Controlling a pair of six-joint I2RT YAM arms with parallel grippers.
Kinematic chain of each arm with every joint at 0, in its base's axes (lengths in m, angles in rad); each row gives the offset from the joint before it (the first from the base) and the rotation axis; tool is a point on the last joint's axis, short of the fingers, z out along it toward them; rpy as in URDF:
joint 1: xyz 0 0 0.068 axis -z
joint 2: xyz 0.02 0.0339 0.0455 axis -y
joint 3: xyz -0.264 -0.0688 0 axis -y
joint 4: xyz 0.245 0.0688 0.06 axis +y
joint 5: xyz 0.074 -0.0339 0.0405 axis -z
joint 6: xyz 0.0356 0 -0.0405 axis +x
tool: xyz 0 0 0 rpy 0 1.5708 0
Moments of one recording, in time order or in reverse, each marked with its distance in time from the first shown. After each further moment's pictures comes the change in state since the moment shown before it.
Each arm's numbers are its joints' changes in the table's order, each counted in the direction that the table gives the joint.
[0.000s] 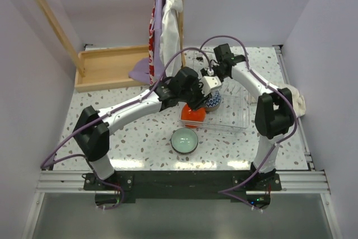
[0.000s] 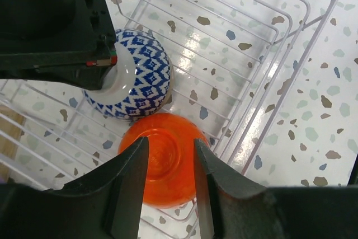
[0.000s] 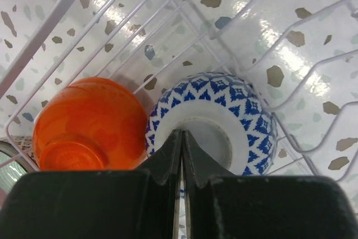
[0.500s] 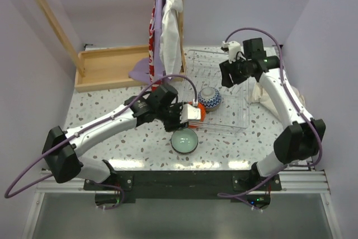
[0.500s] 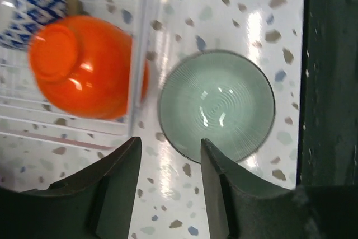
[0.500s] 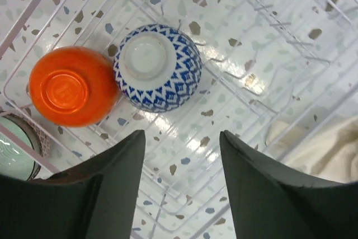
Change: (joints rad) left arm 0.002 0.329 -0.274 0.258 0.148 0.357; right arm 0.123 0.349 -0.072 0.102 0.112 -0.034
